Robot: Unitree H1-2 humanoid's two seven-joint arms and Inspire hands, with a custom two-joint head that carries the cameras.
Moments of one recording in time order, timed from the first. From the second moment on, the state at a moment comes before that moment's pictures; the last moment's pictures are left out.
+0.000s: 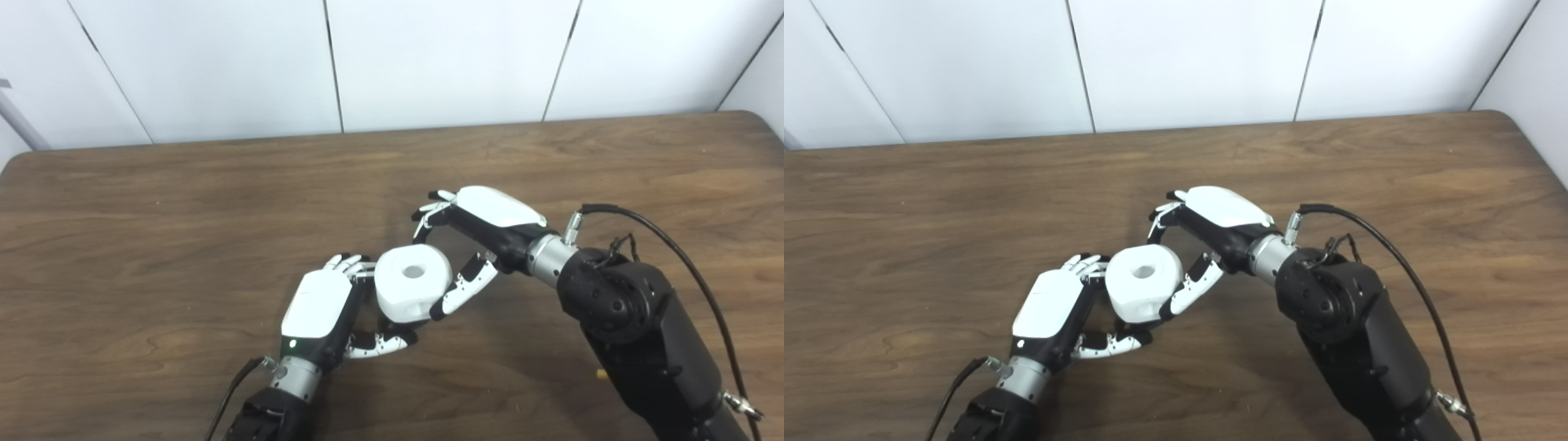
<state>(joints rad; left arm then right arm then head) 0.03 0.15 -0.42 -0.20 0.97 0.06 -0.02 -0.32 -0.30 0.34 -0.51 -0.84 0.42 0.79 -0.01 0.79</state>
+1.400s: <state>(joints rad) 0.01 0.15 -0.43 -0.15 0.97 0.05 0.01 -0.37 -0.40 0.22 -0.57 -0.84 0.46 1.09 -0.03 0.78</state>
